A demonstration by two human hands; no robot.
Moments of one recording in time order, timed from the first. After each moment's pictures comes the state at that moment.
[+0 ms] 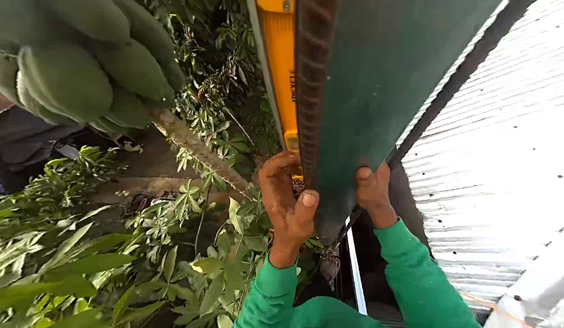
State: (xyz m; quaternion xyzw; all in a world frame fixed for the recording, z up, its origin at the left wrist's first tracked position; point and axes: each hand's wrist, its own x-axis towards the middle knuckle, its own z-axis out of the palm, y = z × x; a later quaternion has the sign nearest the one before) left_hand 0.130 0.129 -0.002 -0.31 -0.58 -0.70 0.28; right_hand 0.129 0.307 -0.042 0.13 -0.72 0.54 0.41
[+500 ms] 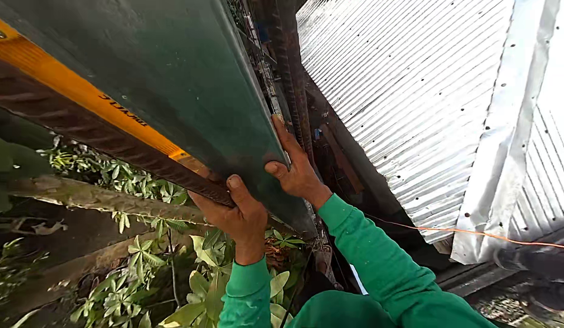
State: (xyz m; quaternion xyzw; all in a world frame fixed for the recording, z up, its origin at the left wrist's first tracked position) left_hand 0.128 0.170 -0.023 -0.25 -0.64 -0.60 0.41; right_hand 0.134 0.304 -0.031 0.13 -0.71 0.56 0.42
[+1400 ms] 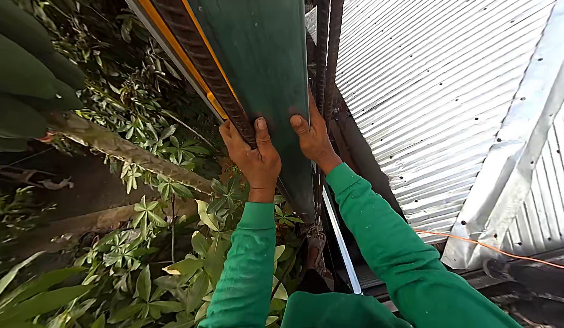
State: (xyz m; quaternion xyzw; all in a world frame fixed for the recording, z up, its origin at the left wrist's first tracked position) left_hand 0.114 0.171 -0.022 -0.25 -0.66 -0.58 0.42; right_hand 0.124 0.306 -0.035 0.14 -0.70 0.56 0.43
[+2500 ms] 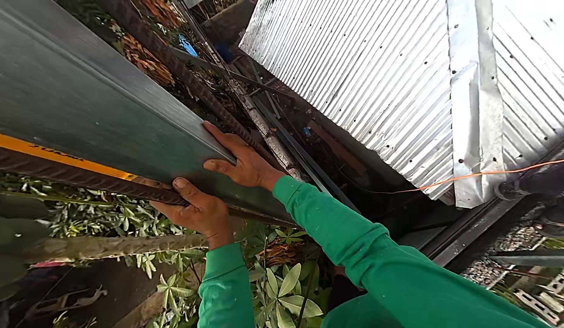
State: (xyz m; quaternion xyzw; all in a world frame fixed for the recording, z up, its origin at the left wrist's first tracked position) left_hand 0.112 0.170 -0.020 -0.24 -0.65 -0.57 0.44; right_hand 0.138 0.300 -0.022 0.11 -0.70 0.57 0.40
